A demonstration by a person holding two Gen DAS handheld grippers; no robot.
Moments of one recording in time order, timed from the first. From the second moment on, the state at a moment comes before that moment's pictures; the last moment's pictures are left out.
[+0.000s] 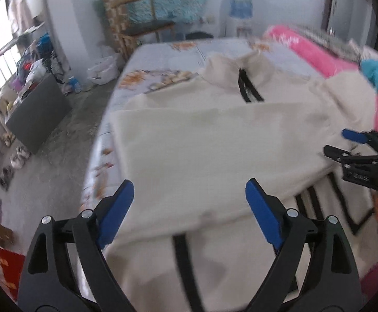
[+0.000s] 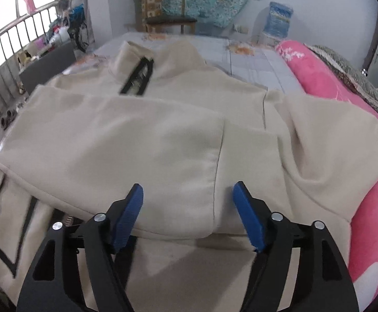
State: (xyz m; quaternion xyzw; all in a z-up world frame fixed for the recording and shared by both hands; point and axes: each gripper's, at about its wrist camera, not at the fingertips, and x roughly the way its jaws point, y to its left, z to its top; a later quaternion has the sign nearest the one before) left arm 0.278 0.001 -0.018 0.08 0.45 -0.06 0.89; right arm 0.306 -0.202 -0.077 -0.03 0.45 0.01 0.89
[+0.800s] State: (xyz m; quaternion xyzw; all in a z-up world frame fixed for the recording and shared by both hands) left arm 0.301 0.009 -0.068 0.02 0.49 -0.01 0.87; right arm 0.292 -0.198 -0.082 -0.03 0.43 0.03 0.90
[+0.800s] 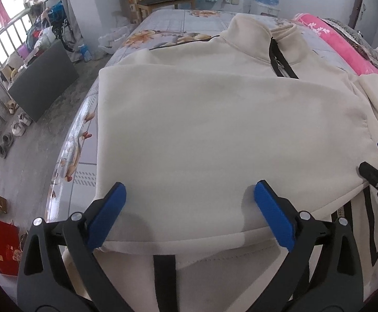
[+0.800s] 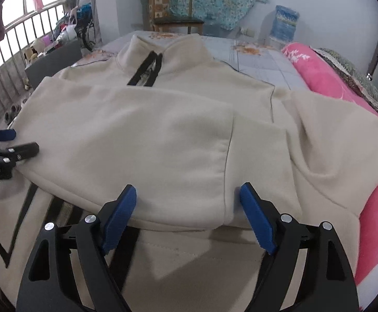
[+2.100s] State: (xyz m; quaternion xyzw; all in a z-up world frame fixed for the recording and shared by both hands) left arm 0.320 -0.026 -0.029 0.05 0.46 -0.03 0.89; right arm 0.297 -0.208 -0.085 -0.01 0.45 0.01 0.89
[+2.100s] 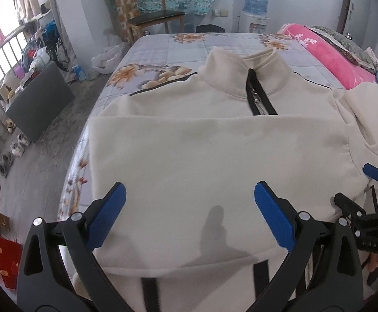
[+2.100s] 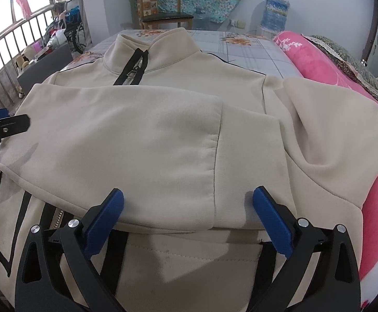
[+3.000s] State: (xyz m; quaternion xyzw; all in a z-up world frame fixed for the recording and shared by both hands) left arm 0.330 -0.036 -0.070 0.03 0.47 -0.04 0.88; right arm 0.301 -0.206 -0.087 -0.01 0.46 0.01 0.89
